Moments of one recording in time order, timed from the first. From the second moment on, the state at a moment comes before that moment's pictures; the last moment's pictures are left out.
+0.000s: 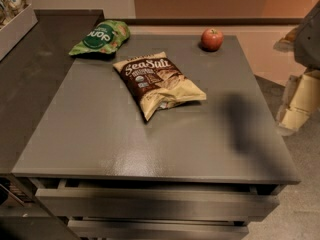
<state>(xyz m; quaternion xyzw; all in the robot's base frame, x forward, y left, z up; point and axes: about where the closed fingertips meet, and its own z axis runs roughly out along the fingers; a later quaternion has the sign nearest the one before) 0.438 -0.217 0.976 -0.60 0.78 -0.03 0.16</state>
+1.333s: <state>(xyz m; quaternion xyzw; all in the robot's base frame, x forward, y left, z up) 0.505 -0.162 0.957 -0.58 0.79 0.01 0.19</state>
